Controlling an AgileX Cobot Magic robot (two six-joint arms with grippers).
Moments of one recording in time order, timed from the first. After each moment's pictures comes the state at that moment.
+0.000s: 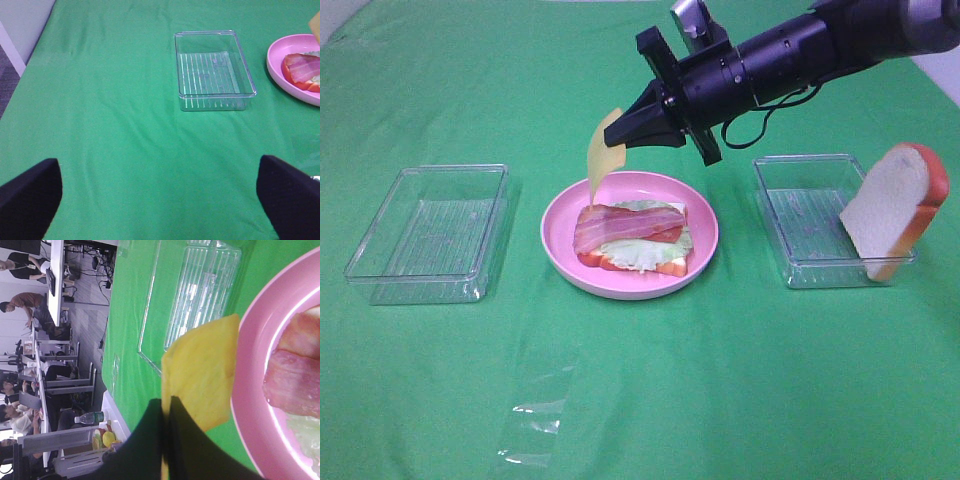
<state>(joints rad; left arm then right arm) 0.04 0.00 -0.52 -0.05 1.08 0.02 0.26 2.20 -1.58 1.21 1.03 -0.61</state>
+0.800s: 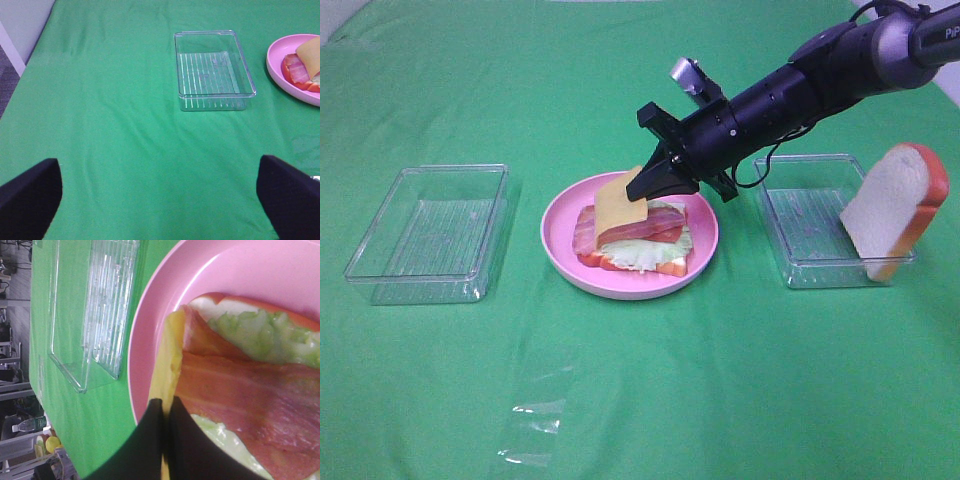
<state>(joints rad) 0.04 0.00 -0.52 -0.05 1.08 0.02 0.26 2.29 -1.58 1.04 0.92 -0.59</state>
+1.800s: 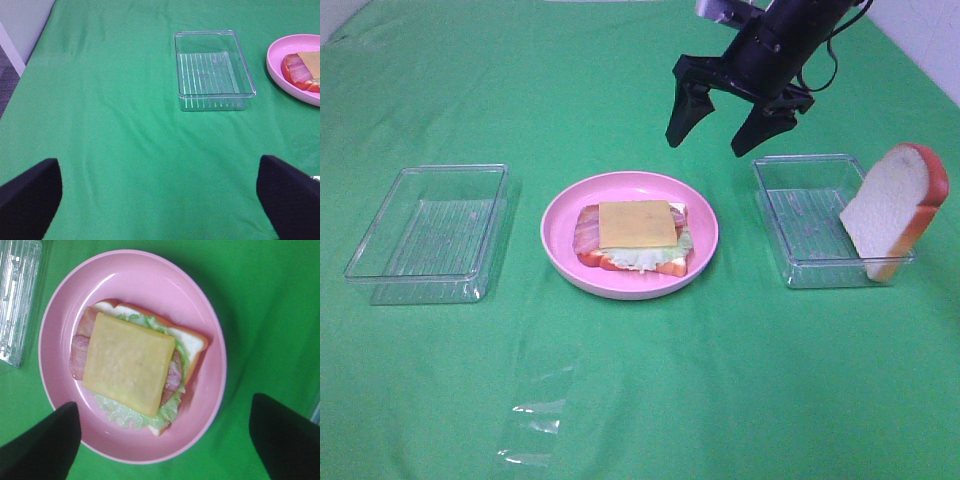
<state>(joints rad) 0.04 0.00 -0.52 -0.05 1.08 0.02 0.26 2.19 -1.87 0.40 1.10 -0.18</state>
